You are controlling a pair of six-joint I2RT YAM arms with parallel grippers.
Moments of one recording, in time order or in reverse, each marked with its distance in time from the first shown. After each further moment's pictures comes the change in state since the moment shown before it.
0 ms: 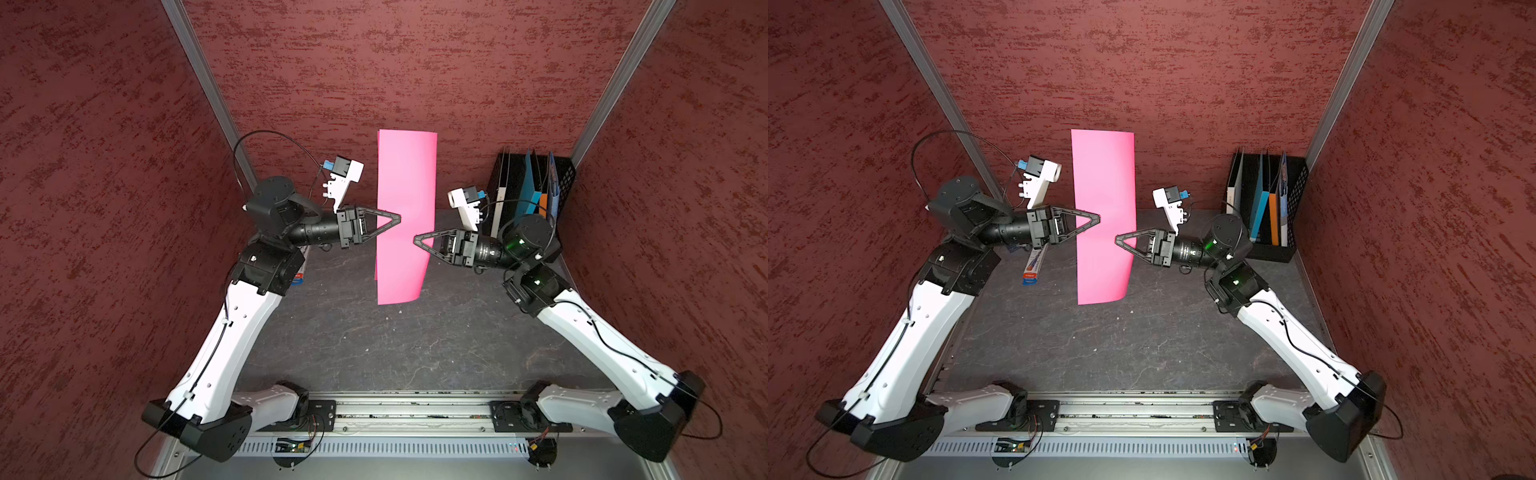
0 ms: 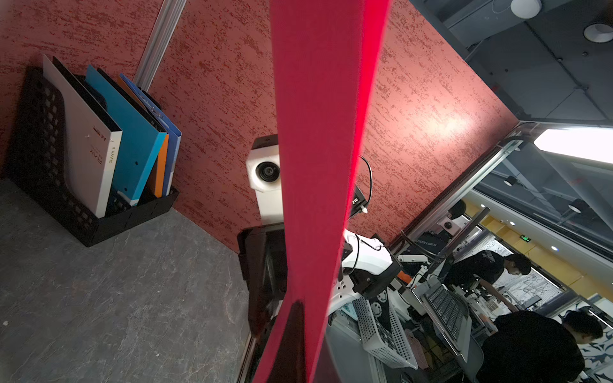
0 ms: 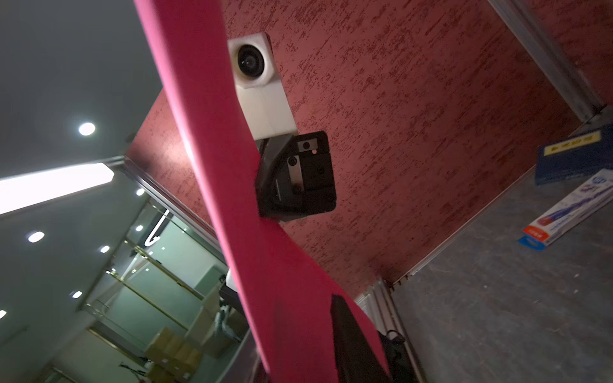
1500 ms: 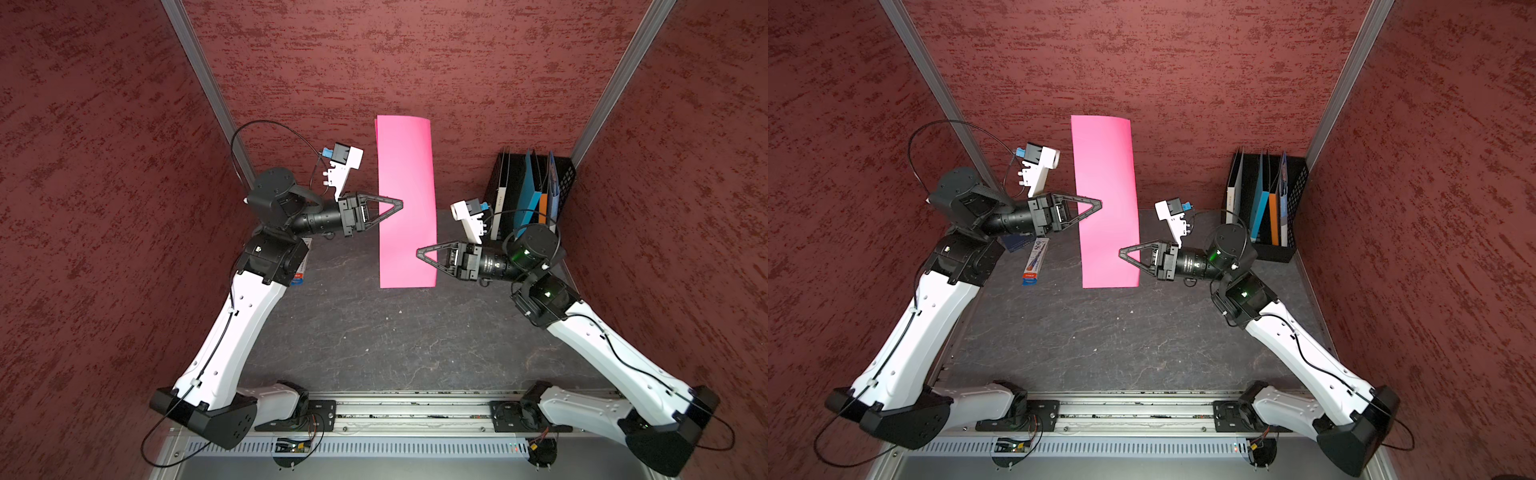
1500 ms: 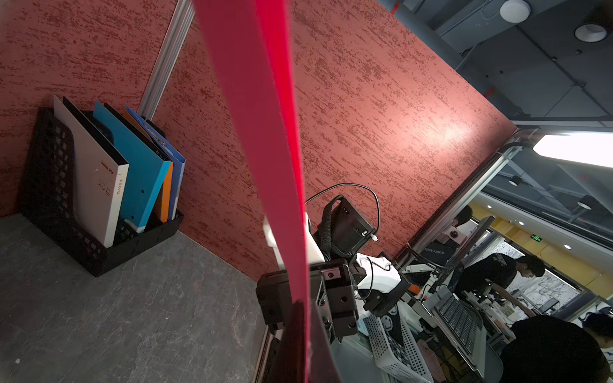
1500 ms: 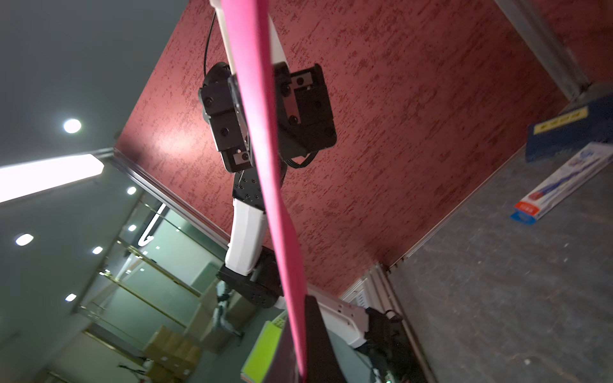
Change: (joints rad) left arm 0.006 0.059 0.061 0.081 -0.017 -0.019; right arm 0.036 -0.082 -0.061 -0.102 0.028 -0.038
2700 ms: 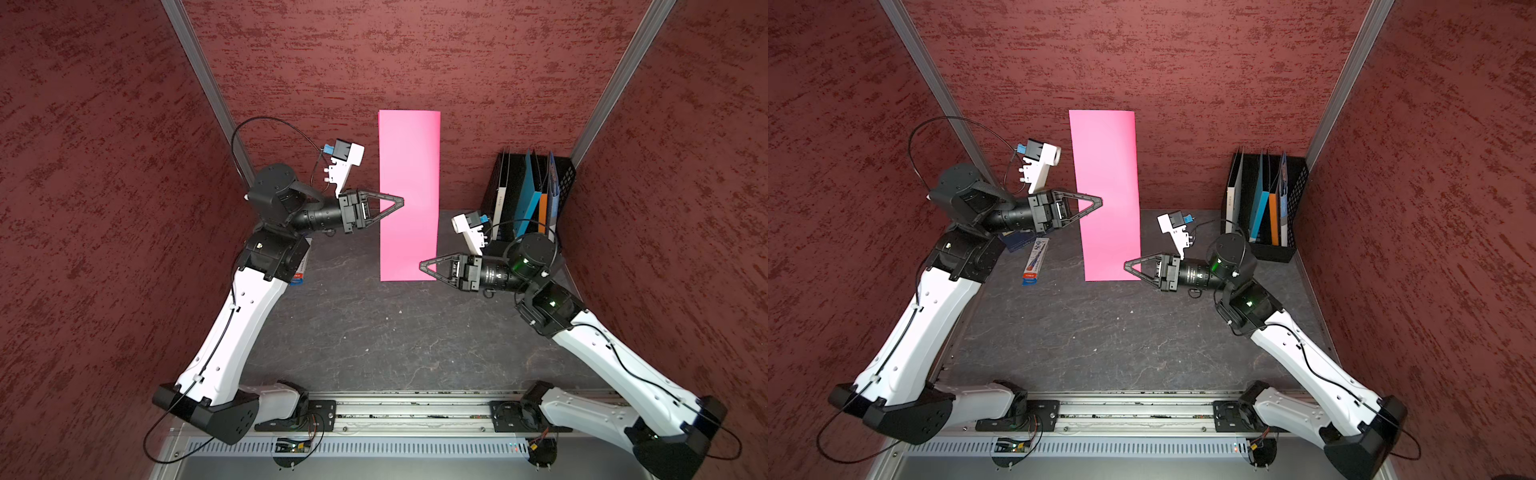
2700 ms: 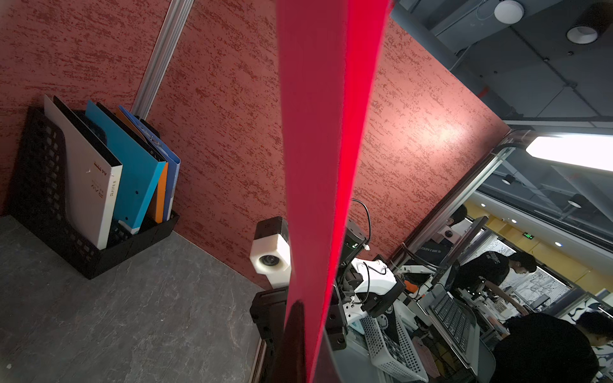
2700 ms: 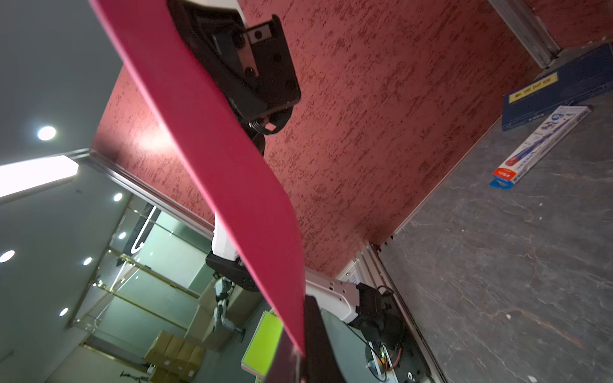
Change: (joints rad) left arm 0.003 0.018 0.030 0.007 0.015 -0.019; right arm 0.001 -0.064 -0.071 -0.090 0.006 -0.027
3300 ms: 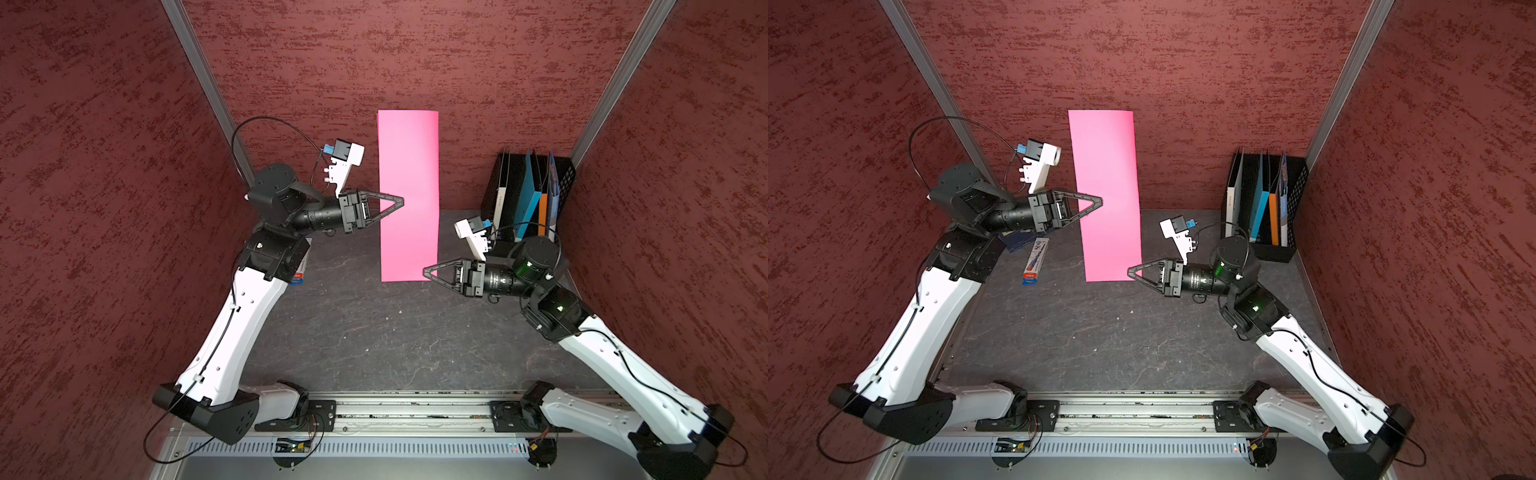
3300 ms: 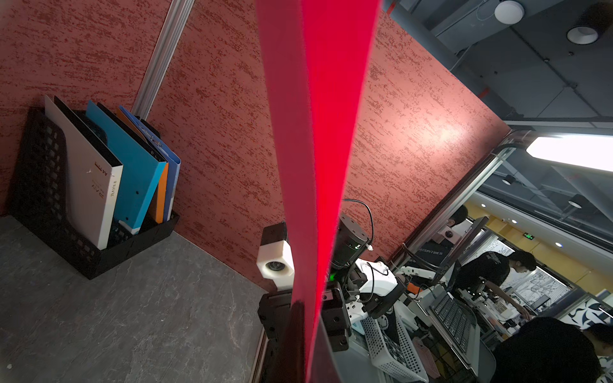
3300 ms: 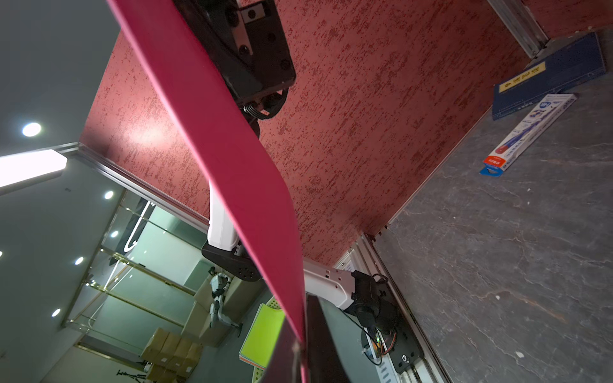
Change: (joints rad) left arm 0.002 0.001 0.000 0.000 -0.001 0.002; right arm 0.000 -0.041 0.000 -0.134 0.003 -0.059
